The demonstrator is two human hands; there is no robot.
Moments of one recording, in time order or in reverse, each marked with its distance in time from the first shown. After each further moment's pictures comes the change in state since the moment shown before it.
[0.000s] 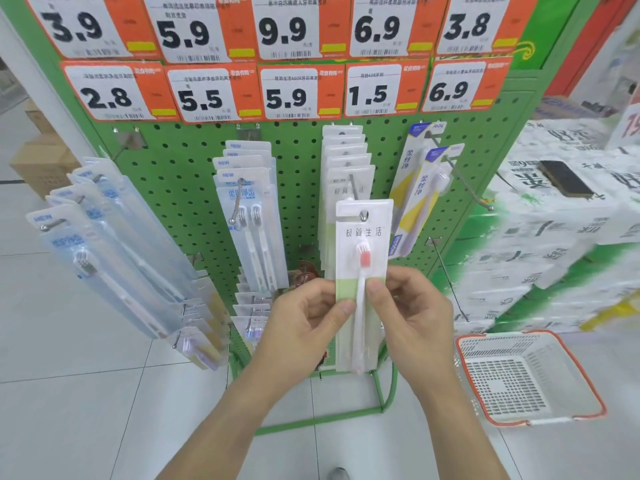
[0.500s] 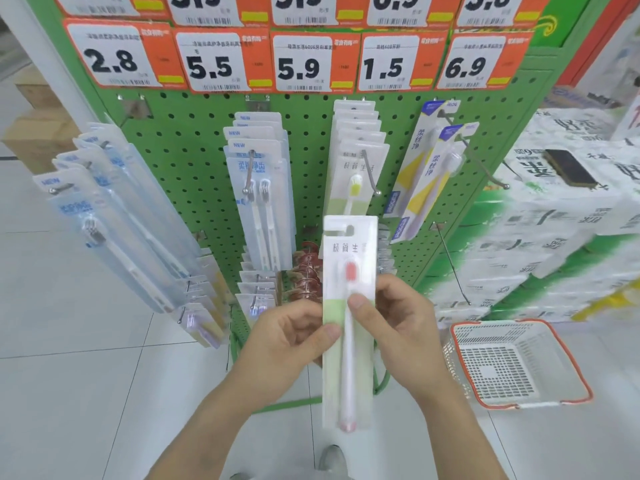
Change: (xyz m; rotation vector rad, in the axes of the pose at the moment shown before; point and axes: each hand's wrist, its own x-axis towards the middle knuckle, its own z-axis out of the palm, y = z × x) left_hand -0.046 -0.016 -0.024 -0.203 -0.091 -0.179; right_hand -0.027 0.008 0.006 0.133 -0.223 0.131
